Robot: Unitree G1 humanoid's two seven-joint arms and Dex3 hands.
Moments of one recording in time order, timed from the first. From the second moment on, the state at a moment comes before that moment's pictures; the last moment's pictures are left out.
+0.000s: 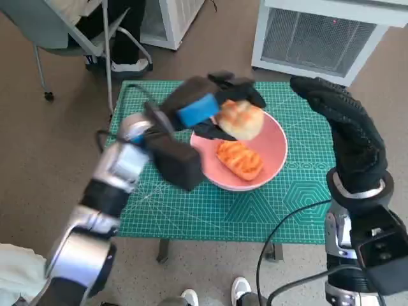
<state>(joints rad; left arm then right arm) -1.05 0.26 -0.33 0.81 0.42 -0.49 -0.32 -0.54 -0.23 -0.09 0.15 0.19 -0.79 0.34</state>
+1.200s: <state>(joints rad) -0.93 0.23 -0.14 0.75 0.19 -0.53 -0.35 -0.52 -0.23 -0.11 0.10 0.16 -0.76 0.30</state>
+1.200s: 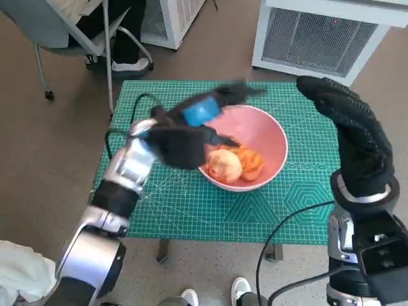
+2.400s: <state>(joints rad) -0.57 0.05 0.01 0.25 -0.20 -0.60 -0.29 -0.58 -0.18 -0.08 0.06 0.09 -0.67 0.20</state>
